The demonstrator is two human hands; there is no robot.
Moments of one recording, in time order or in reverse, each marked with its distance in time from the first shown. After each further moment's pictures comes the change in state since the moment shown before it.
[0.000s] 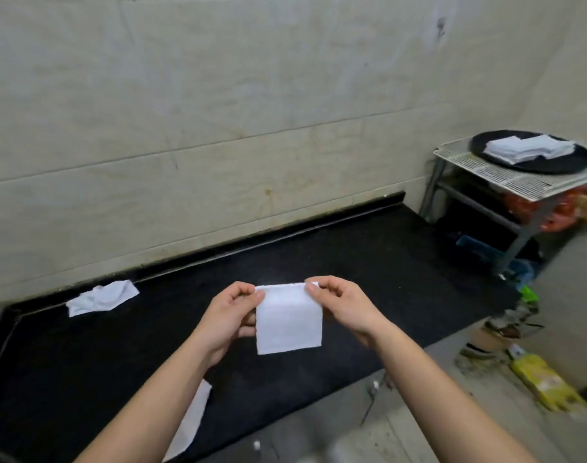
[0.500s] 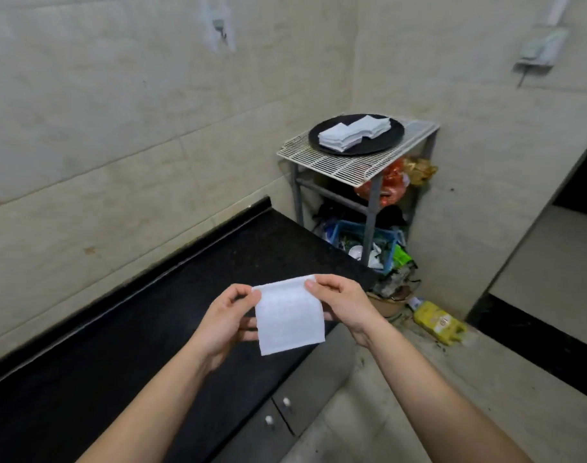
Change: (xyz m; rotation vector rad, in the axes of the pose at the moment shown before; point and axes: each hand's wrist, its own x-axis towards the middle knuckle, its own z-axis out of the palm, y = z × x) left_hand 0.084 0.029 0.338 0.101 -0.339 -0.059; right_hand -0.064 0.021 -0.321 0.220 0.444 0.039
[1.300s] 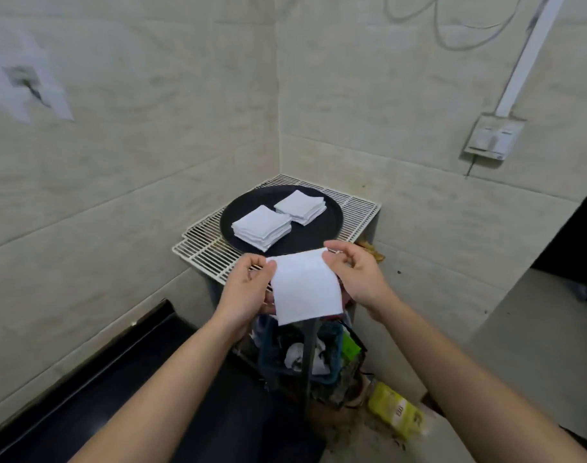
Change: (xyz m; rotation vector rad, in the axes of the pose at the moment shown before) left_hand 0.384 0.180 0.221 0.065 -0.102 0.209; right_hand 0.293 -0.200 -0.239 -0.276 0.385 -0.319
